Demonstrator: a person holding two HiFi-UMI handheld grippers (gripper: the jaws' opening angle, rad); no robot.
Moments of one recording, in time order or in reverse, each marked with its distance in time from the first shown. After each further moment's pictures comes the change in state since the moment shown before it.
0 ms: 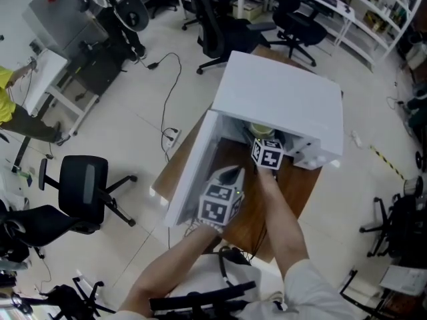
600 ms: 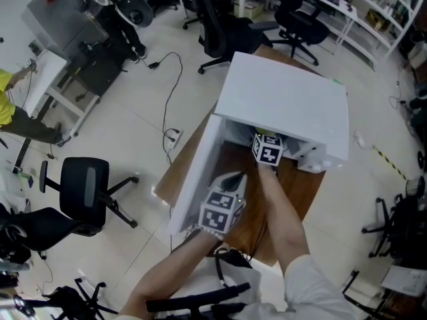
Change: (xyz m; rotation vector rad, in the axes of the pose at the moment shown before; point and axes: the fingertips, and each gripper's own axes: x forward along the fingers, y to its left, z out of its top) left arm 0.000 0.005 -0.006 0.010 0.012 -0.016; right arm 0.026 -0.003 0.026 -0.061 -0.085 -0.059
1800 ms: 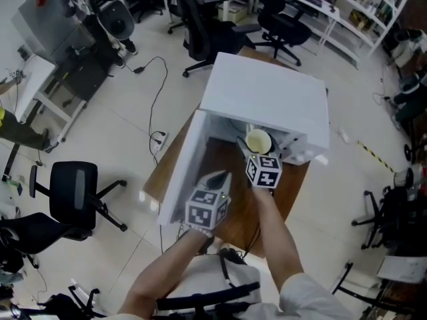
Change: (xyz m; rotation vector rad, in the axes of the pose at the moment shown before) left arm -0.021 -0.010 -0.008 -0.053 -0.023 -0.019; right arm -0.118 0.017 0.011 0.003 -0.052 0.089
